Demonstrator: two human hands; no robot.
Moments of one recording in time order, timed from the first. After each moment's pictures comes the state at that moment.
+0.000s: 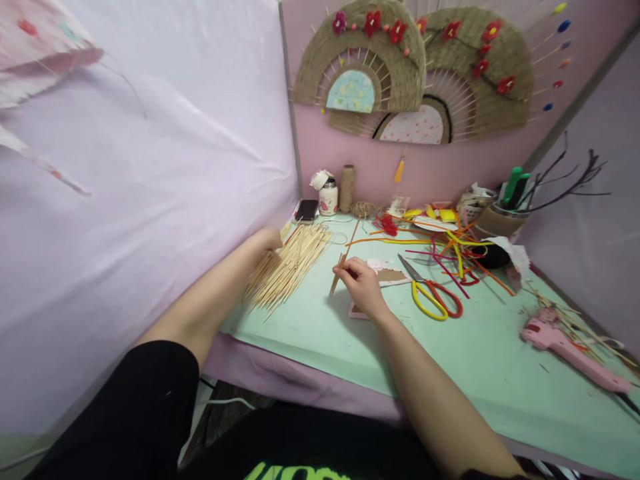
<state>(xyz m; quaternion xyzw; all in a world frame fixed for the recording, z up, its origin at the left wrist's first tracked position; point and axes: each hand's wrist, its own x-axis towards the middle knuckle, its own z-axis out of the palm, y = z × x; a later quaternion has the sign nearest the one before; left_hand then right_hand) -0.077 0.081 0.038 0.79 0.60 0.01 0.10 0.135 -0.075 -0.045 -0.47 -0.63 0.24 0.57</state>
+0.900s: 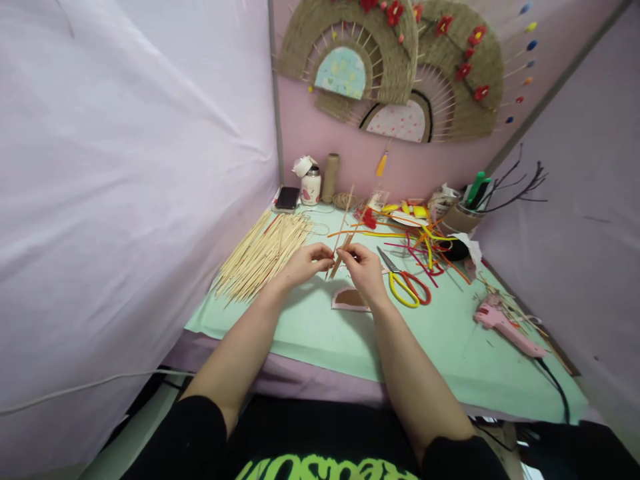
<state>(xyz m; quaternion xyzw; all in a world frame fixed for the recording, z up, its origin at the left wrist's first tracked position) 0.007 -0.017 -0.037 0.71 0.29 0.36 0.53 0.160 -0.073 -0.032 -0.53 -0.57 0.23 0.58</state>
